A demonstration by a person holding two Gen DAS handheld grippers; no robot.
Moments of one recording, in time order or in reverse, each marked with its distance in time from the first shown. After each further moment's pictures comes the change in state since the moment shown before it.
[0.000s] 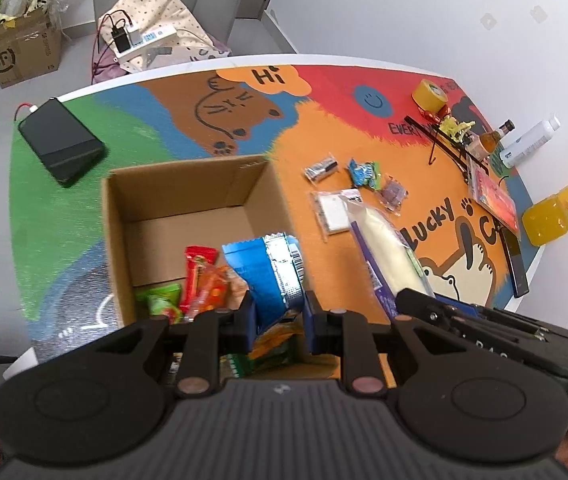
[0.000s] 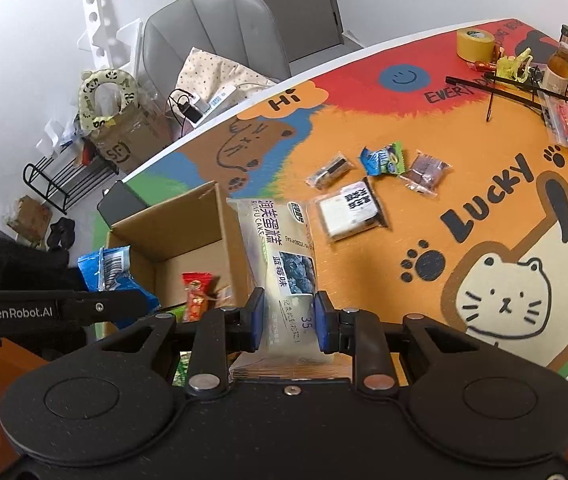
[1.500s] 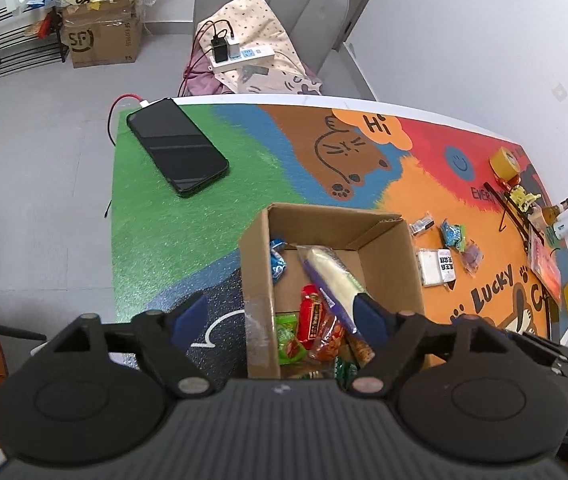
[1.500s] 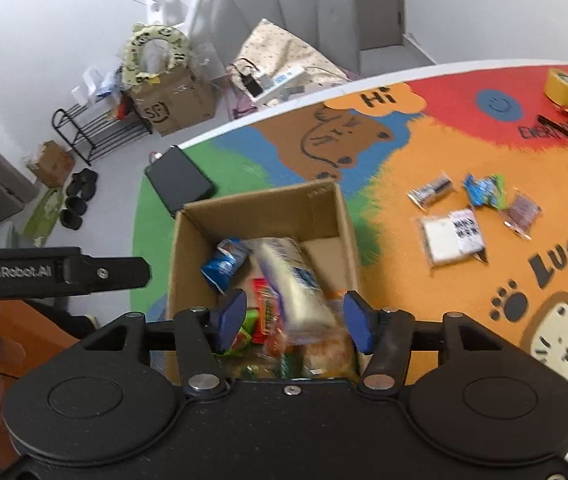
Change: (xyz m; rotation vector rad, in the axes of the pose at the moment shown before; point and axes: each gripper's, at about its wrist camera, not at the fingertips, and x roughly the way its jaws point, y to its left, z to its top) left arm -0.027 0.095 0.011 -0.181 -0.080 0.116; right arm 0.029 0.091 0.013 -0.173 0.055 0.017
